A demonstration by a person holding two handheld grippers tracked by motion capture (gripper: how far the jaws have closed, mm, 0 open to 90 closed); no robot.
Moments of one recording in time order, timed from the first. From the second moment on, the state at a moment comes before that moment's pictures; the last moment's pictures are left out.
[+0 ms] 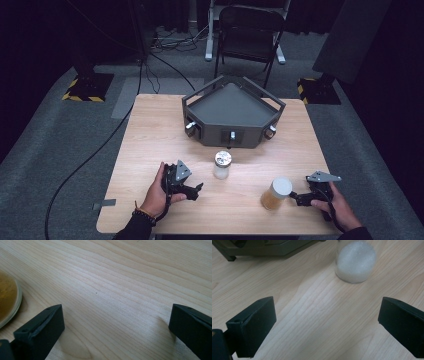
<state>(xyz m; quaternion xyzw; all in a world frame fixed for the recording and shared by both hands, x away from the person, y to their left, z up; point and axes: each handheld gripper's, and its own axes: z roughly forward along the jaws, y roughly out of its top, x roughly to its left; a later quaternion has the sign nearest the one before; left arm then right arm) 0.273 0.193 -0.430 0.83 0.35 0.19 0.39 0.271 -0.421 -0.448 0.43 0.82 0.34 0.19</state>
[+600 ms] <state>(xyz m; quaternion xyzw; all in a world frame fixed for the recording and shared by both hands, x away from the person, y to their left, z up) 0.286 0.175 -0.430 0.83 0.33 0.19 0.40 0.271 -0.421 -0.448 0.43 0.82 0.34 0.19</state>
